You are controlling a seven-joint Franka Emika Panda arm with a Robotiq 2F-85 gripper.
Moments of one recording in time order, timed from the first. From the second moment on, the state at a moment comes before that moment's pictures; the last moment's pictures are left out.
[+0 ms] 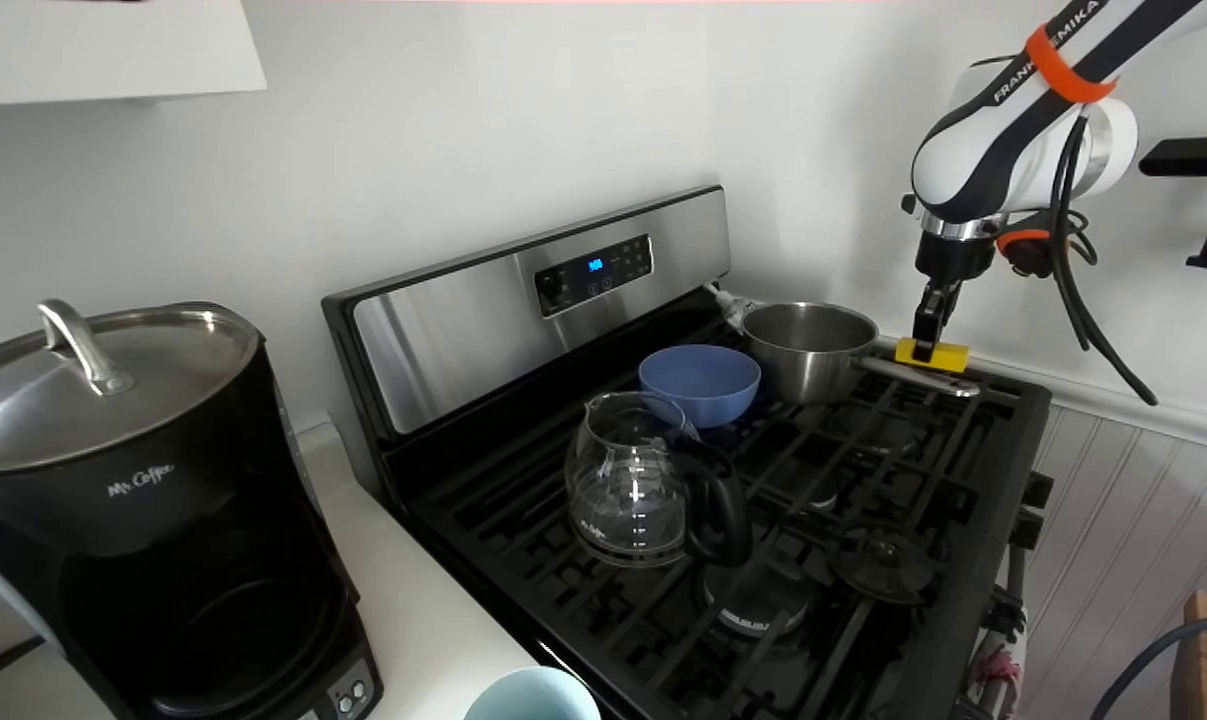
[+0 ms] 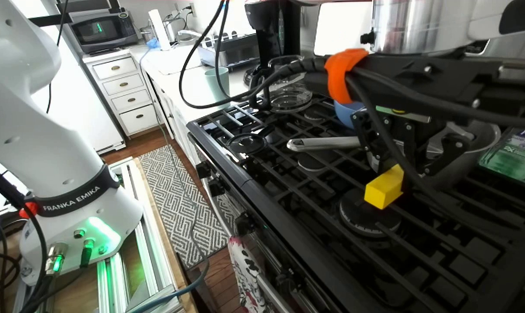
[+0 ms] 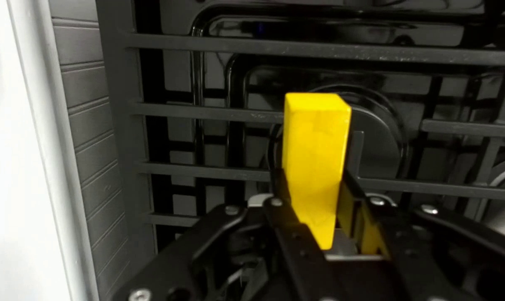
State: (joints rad) arm -0.37 0.13 -0.33 -2.29 -0.06 2.51 -0.69
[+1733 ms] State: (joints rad) arm -0.46 0.33 -0.29 -2.17 0.02 2.60 -0.67
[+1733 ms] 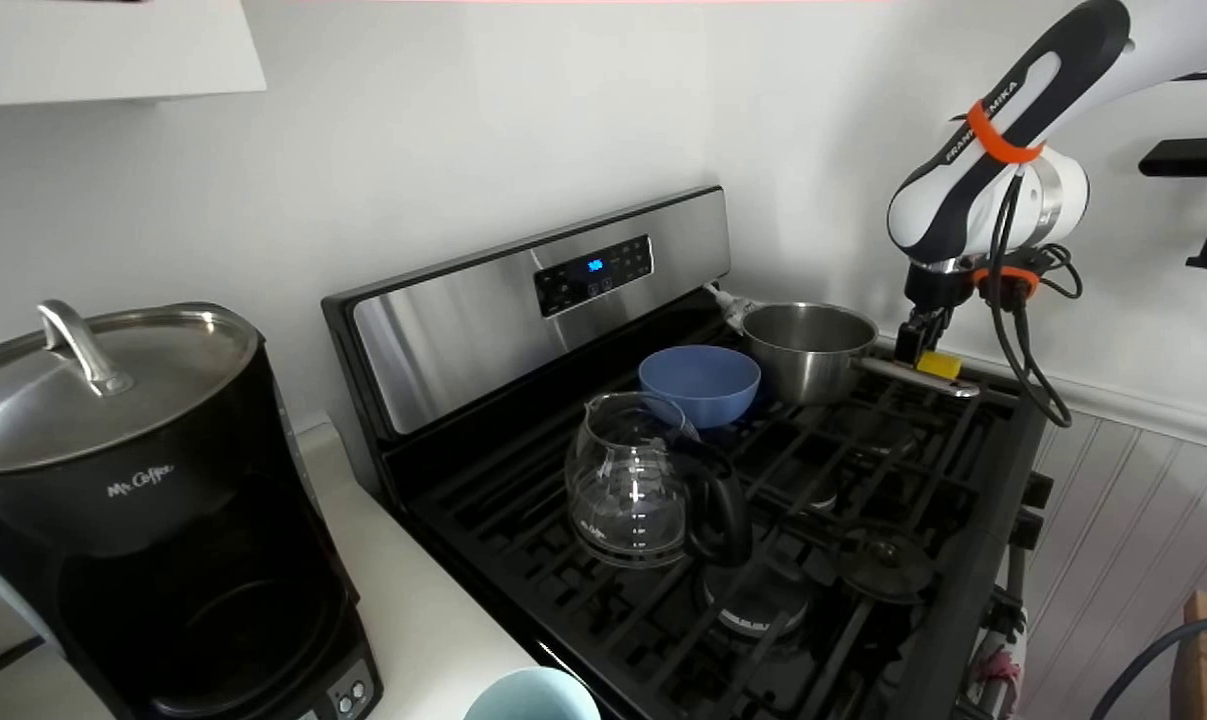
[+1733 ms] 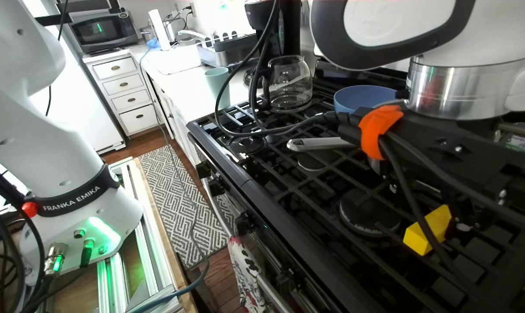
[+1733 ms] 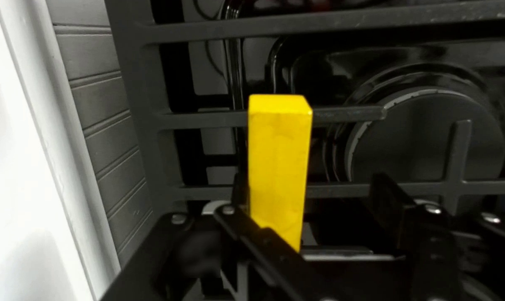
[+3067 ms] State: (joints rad) arm -0.42 0.13 -0.28 -2.25 0.01 2.48 -0.43
